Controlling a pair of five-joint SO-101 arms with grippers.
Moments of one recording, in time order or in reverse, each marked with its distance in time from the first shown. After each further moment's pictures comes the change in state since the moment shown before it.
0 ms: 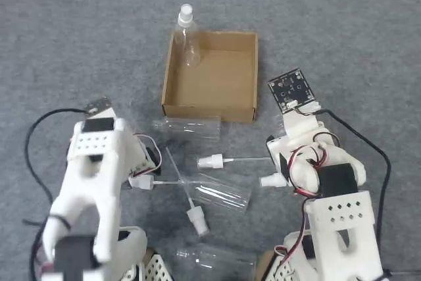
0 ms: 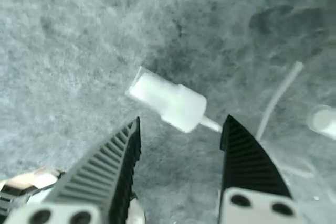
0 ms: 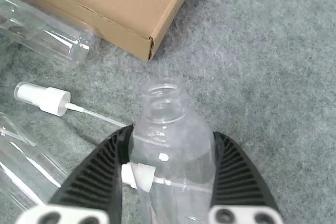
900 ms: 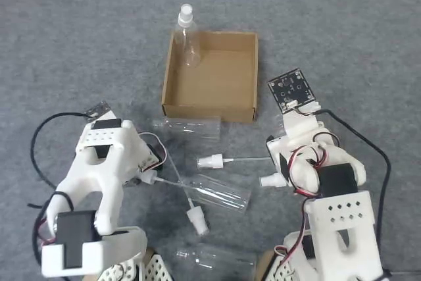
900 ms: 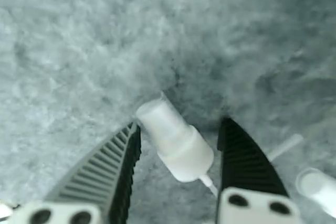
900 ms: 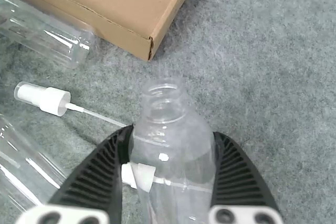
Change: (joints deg) left arm 0.0 10.6 2.0 -14.4 8.7; right arm 0.0 0.0 0.0 0.0 0.0
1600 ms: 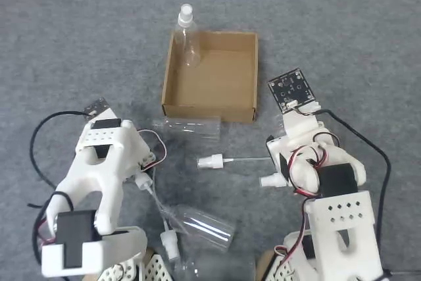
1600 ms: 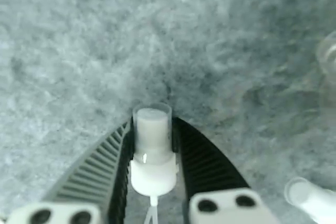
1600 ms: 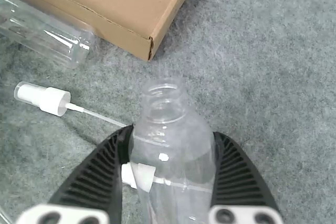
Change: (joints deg) left arm 0.0 -0.1 -0.3 -2.5 0.8; right arm 0.0 0.0 0.0 0.0 0.0
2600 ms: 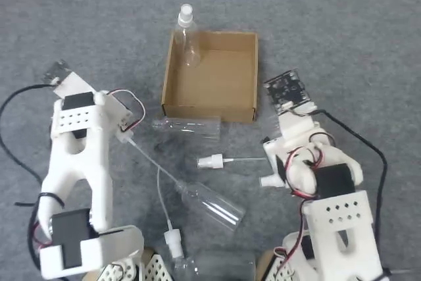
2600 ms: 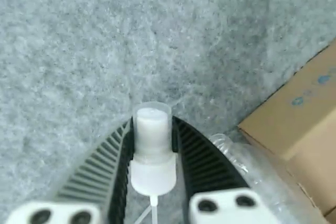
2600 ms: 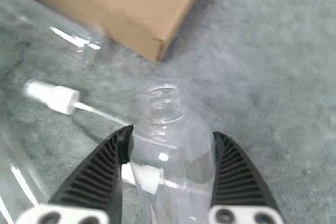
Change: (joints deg) left arm -6.7 0.1 -18.2 0.0 2.9; right arm -3.3 0.0 0.1 0.0 0.1
